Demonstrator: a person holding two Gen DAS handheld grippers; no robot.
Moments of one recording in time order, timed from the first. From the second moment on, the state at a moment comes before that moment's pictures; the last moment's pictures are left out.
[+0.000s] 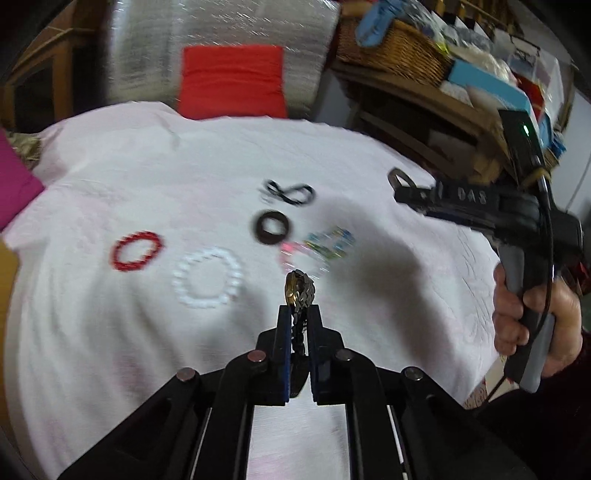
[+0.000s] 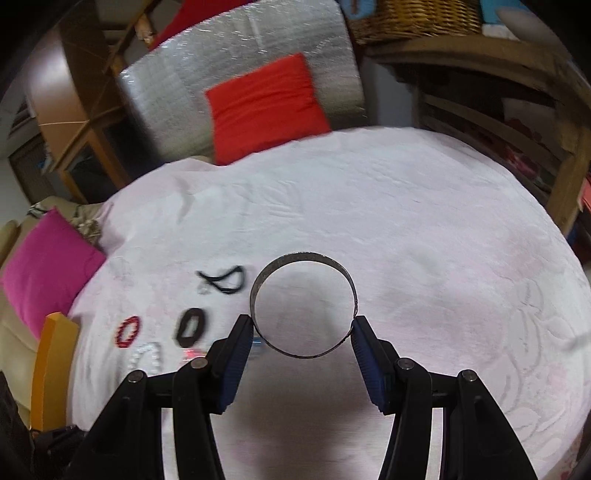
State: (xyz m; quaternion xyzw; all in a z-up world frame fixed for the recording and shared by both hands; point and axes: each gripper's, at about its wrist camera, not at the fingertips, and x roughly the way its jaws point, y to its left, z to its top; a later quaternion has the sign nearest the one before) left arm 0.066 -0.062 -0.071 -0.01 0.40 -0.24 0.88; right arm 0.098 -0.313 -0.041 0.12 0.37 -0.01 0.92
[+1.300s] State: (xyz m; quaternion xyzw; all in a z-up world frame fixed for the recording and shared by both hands) left arm -0.016 0.322 -0.093 -0.16 0.43 0.21 0.87; right arm 0.126 0.220 -0.098 -0.07 0.49 0.36 0.79
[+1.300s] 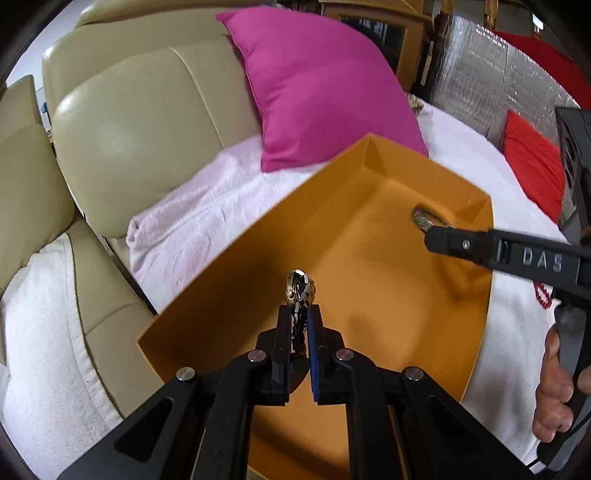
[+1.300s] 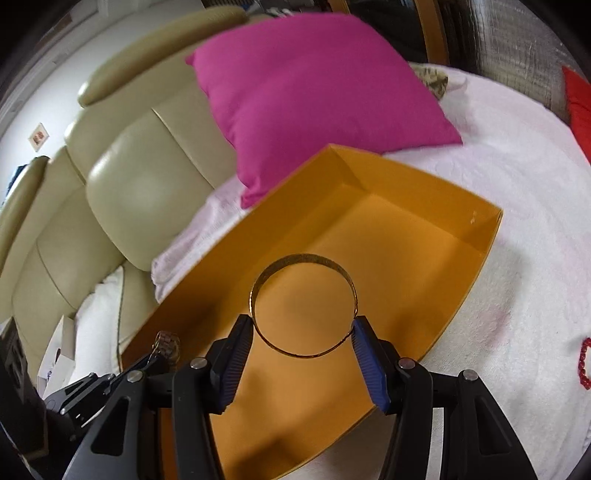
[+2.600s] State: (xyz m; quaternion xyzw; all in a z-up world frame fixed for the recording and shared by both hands) left arm 0.097 -0.001 -0.067 -0.02 0.40 -0.08 0.91; right arm 0.115 -0.327 -0.054 0.25 0.41 0.10 0.87
